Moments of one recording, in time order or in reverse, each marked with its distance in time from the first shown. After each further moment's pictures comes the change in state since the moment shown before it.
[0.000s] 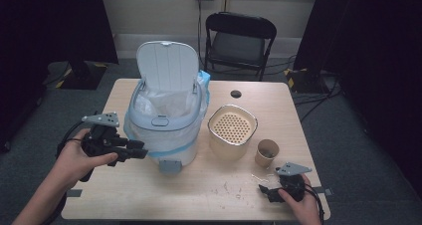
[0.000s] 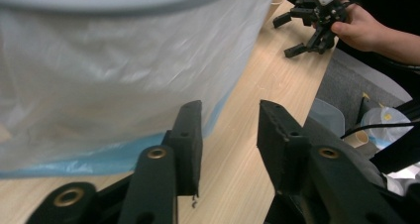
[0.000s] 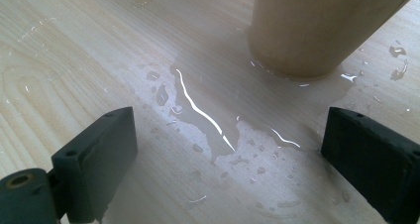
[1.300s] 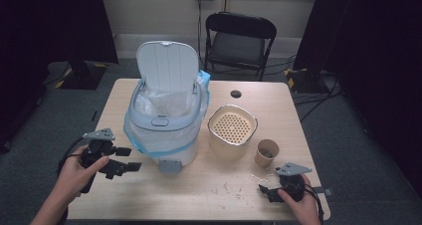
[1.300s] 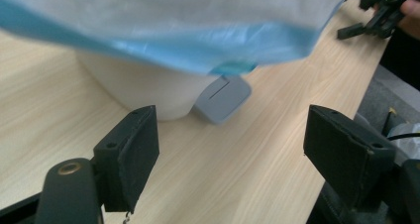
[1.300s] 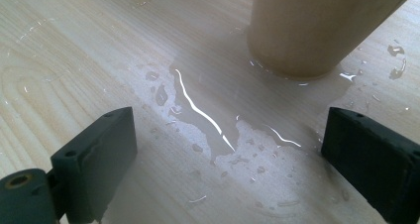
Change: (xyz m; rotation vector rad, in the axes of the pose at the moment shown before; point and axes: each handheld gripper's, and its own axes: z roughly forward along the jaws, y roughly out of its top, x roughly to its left) left arm 0.036 -0.066 0.024 0.004 0.090 -0.110; right arm 0.000 0.000 0.000 0.000 -0.005 0.005
